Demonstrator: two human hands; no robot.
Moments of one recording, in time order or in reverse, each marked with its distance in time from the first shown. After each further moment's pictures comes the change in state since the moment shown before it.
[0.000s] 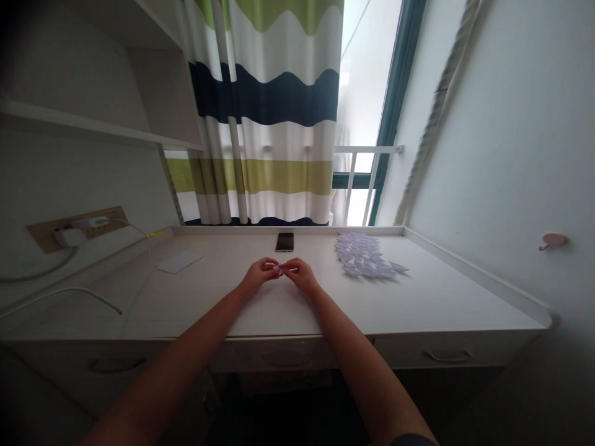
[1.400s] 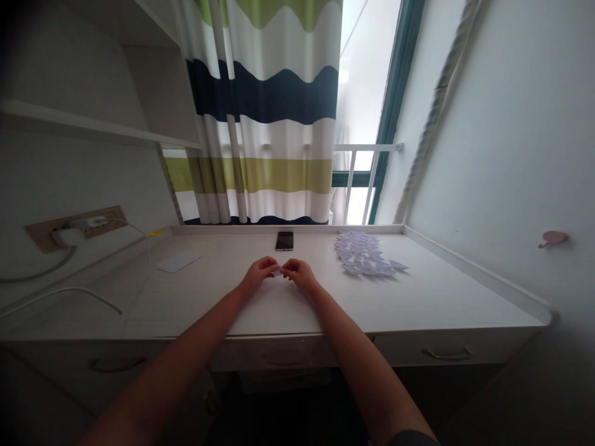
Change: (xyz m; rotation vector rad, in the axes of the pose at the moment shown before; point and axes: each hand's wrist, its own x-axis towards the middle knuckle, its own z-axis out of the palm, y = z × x) left_hand -0.004 0.008 0.004 0.139 0.040 0.068; right_hand 0.000 -0.006 0.000 0.081 -0.095 0.162
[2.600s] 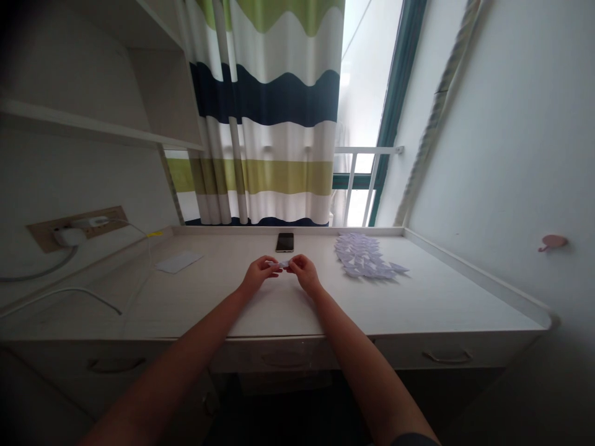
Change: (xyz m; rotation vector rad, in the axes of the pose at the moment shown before) left_hand 0.001 -0.003 0.001 -0.072 0.017 0.032; right_hand 0.003 0.001 0.000 0.300 0.190 -0.001
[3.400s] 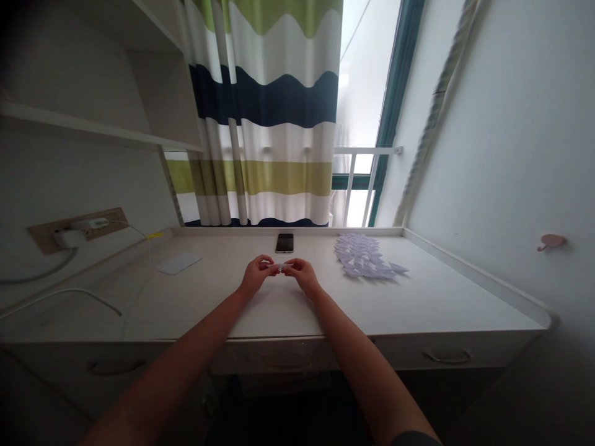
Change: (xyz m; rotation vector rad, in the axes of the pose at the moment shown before) left_hand -0.002 0.005 0.001 0.047 0.077 0.070; right_hand -0.006 -0.009 0.005 0.026 -0.052 0.096
